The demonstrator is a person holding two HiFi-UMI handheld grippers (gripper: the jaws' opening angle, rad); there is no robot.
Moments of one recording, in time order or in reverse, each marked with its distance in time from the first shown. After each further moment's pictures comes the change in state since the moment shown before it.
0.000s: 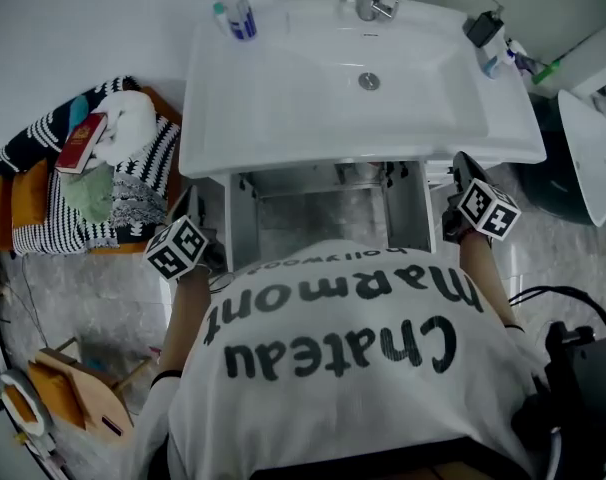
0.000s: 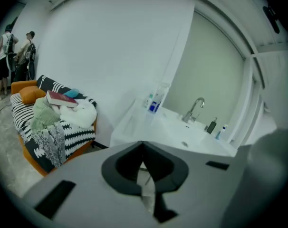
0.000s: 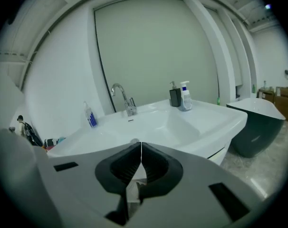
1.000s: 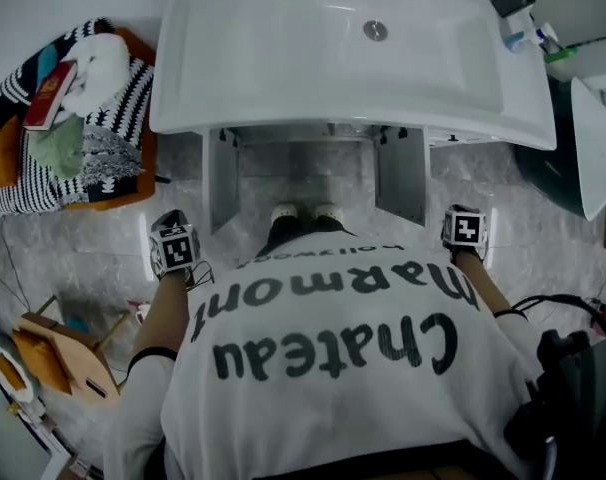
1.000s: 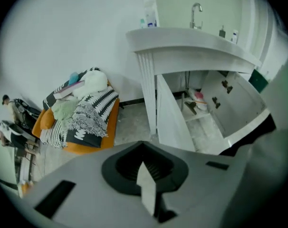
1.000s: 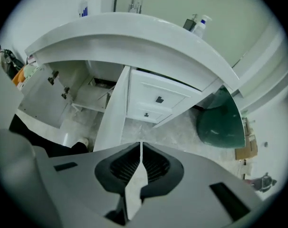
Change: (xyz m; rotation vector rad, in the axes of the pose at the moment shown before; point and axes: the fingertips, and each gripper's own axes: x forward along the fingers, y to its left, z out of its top) left arm -0.032 0.124 -0.196 0.467 0.632 0.291; right arm -0.063 -0.119 -0.224 -0.452 0.825 -0.290
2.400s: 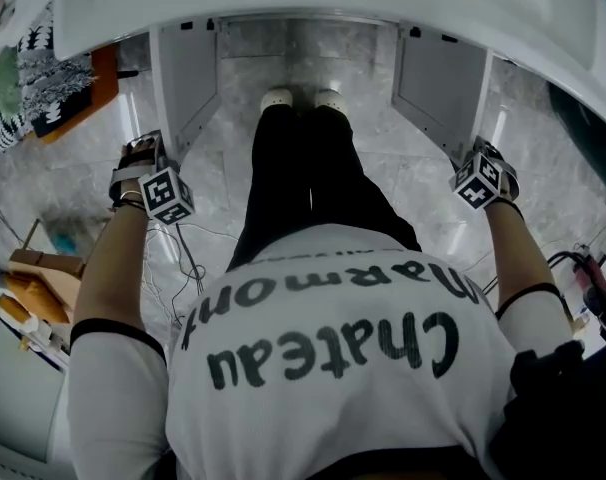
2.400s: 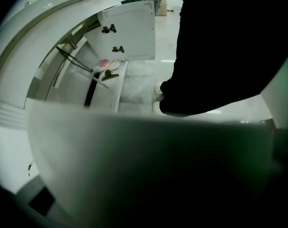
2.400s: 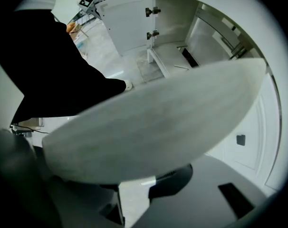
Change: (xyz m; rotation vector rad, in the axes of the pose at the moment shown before) left arm 0.081 -0.081 -0.082 1.337 0.120 -0.275; right arm 0.090 0.082 -0.068 -1.092 0.205 0.347
